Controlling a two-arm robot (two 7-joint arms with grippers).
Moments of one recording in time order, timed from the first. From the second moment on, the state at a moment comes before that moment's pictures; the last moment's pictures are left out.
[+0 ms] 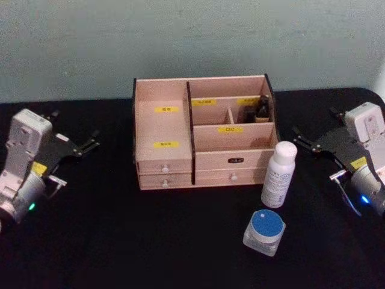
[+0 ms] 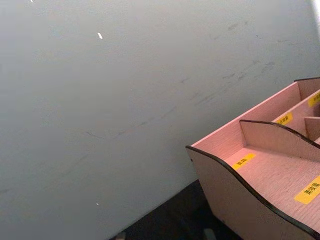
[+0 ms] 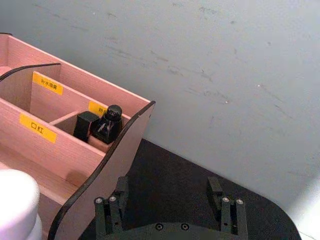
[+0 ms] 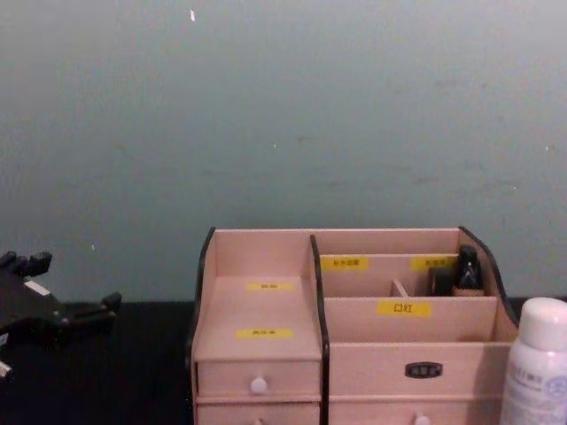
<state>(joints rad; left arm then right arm) -0.20 0.60 0.45 -1.41 -0.25 -0.12 0.03 0.20 0.60 -0.45 -1.41 0.25 -0.12 -0.03</state>
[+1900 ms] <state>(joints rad) -0.20 0.60 0.45 -1.41 -0.25 -0.12 0.03 -0.08 0.63 -0.28 -1.72 0.47 0.12 0.22</state>
